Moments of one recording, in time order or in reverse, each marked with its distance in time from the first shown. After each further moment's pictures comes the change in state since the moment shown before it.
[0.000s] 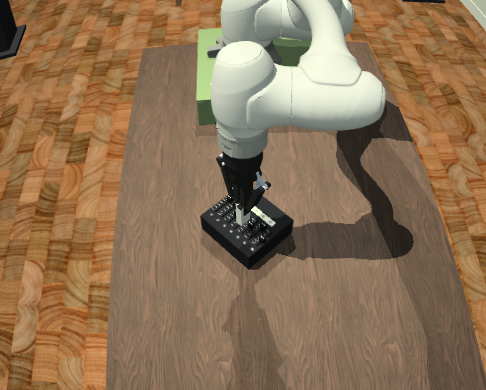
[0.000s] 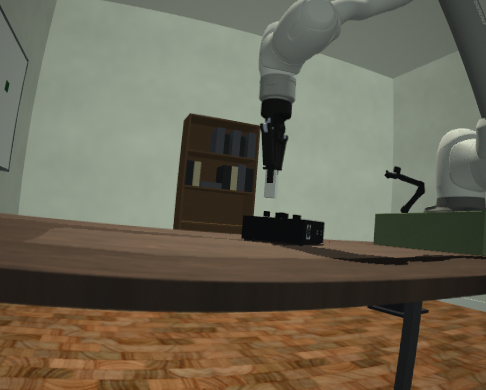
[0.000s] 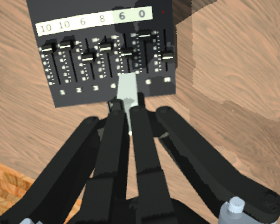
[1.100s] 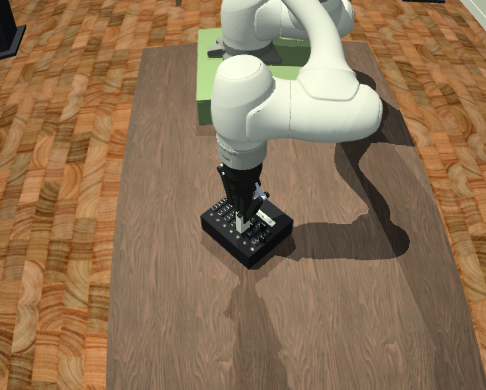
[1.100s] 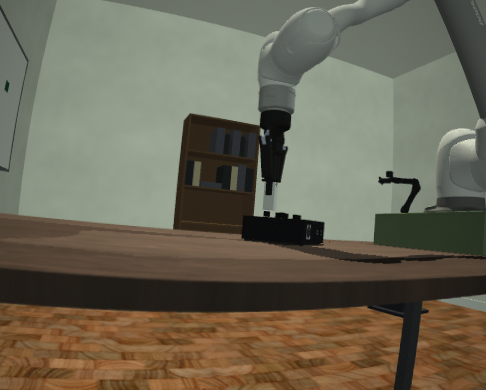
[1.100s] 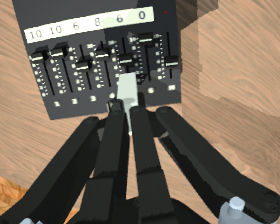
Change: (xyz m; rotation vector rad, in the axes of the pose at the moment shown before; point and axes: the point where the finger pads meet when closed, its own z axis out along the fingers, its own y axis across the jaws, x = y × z) arm -0.001 0.000 0.029 0.000 0.000 0.025
